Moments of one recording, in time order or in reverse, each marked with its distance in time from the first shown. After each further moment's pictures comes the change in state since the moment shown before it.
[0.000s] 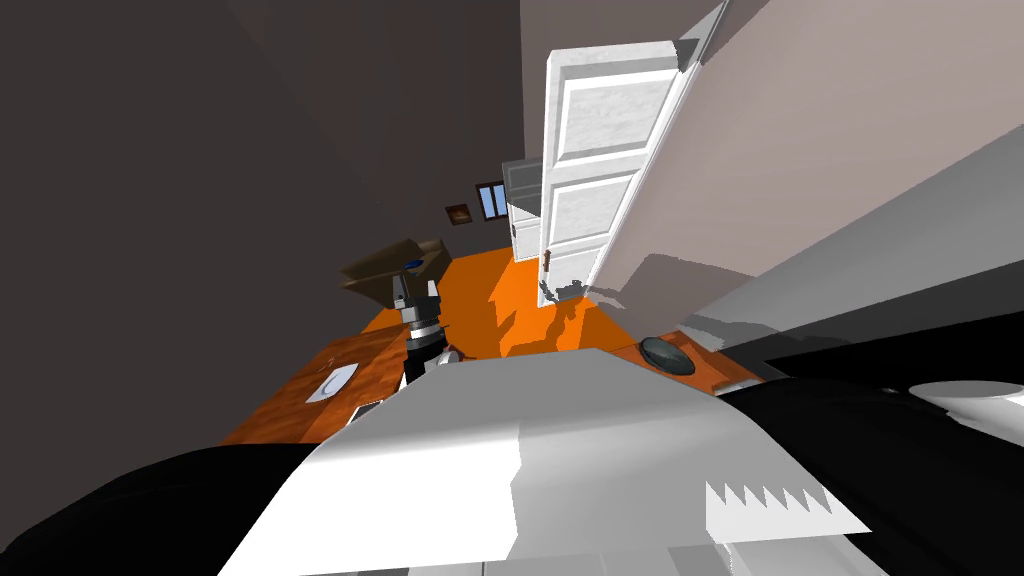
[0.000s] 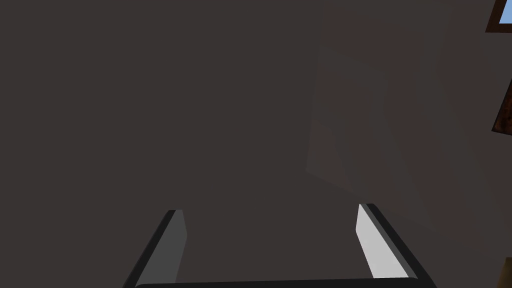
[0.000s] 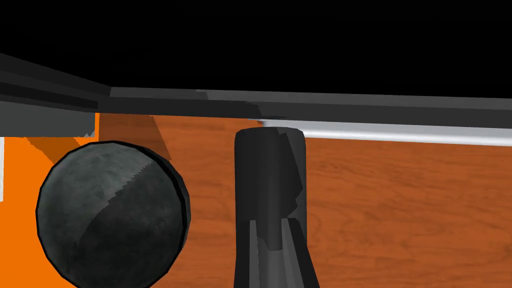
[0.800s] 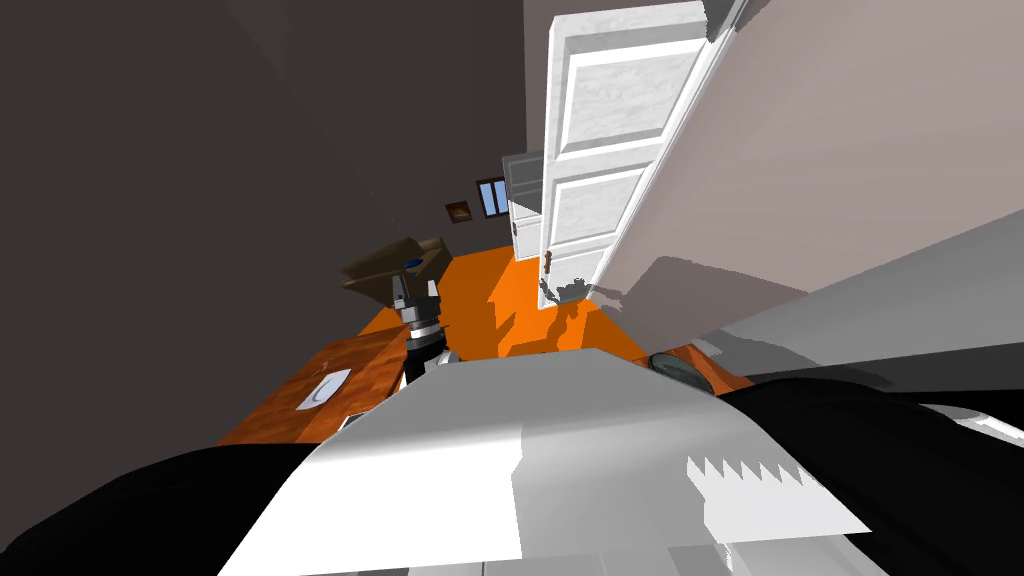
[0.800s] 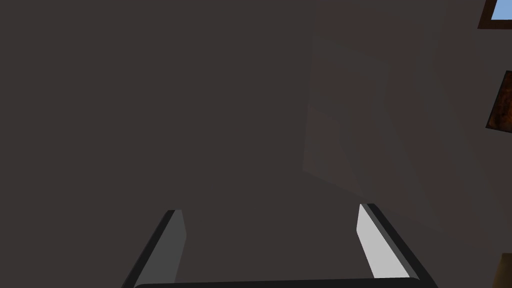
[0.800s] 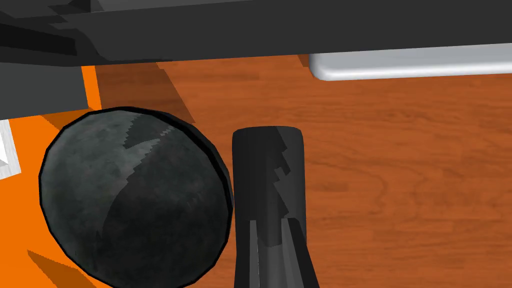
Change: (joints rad) left arm 0.000 0.000 0.000 0.000 0.000 0.000 0.000; right arm 0.016 0.102 0.024 -0.021 -0.035 0.081 -0.044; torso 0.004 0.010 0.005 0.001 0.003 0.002
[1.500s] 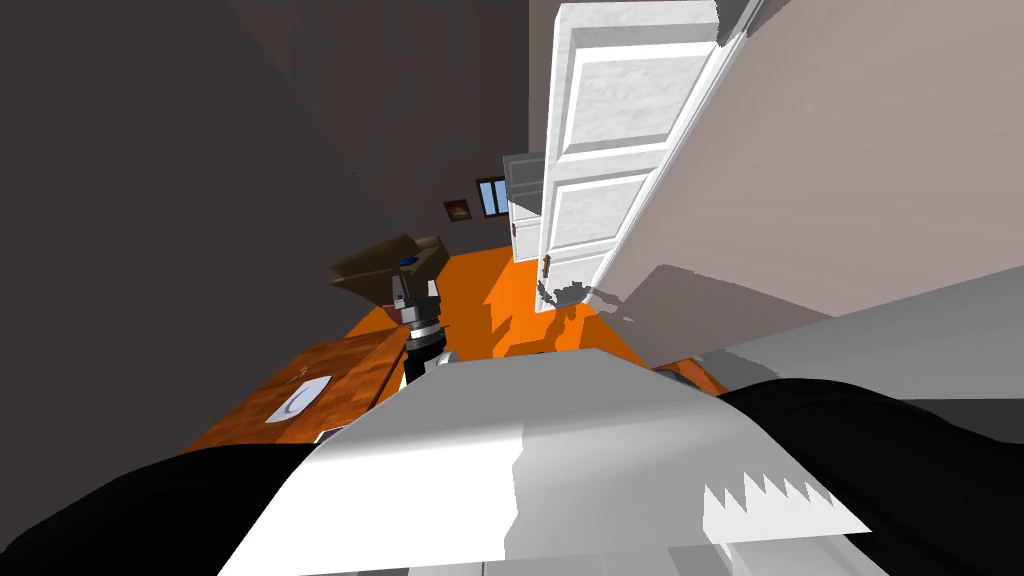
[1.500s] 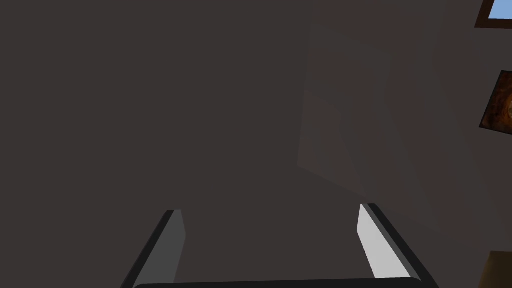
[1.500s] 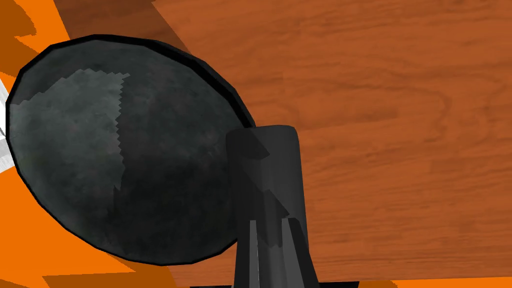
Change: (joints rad) left arm 0.000 0.000 0.000 0.000 0.000 0.000 0.000; right arm 0.046 0.126 0.023 -0.054 -0.038 0.075 -0.083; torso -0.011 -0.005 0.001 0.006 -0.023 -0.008
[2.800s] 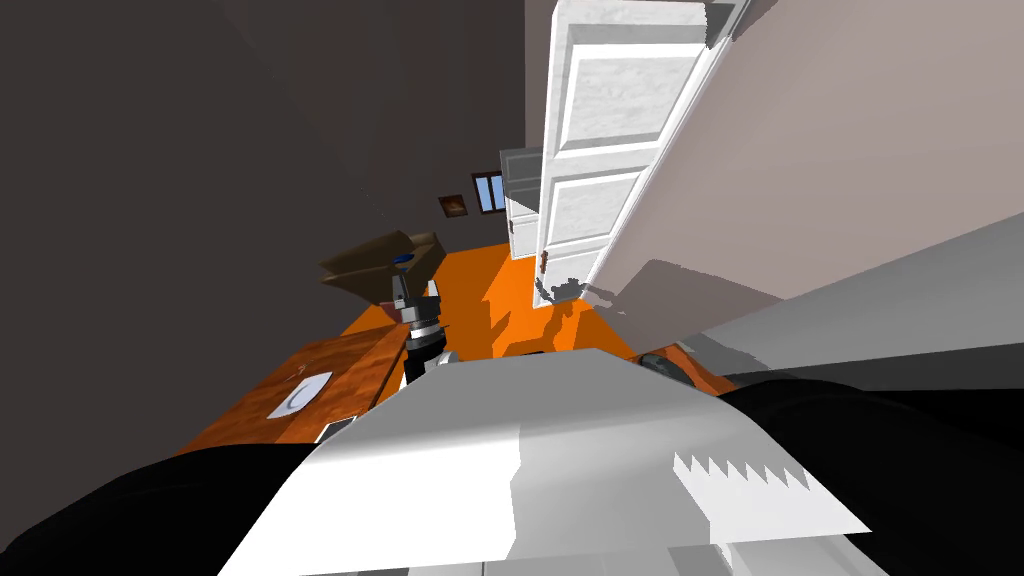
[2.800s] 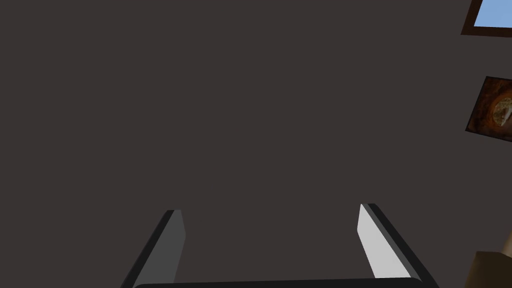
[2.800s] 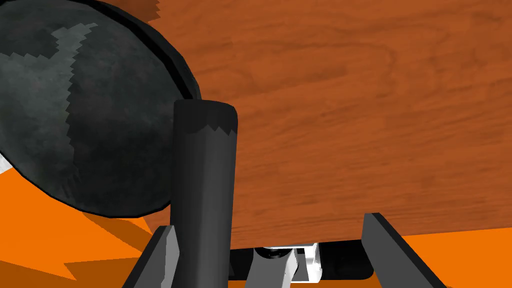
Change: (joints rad) left arm 0.000 0.000 0.000 0.000 0.000 0.000 0.000; right arm 0.048 -0.033 -0.015 -0.077 -0.072 0.029 -0.046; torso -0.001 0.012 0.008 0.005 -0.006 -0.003
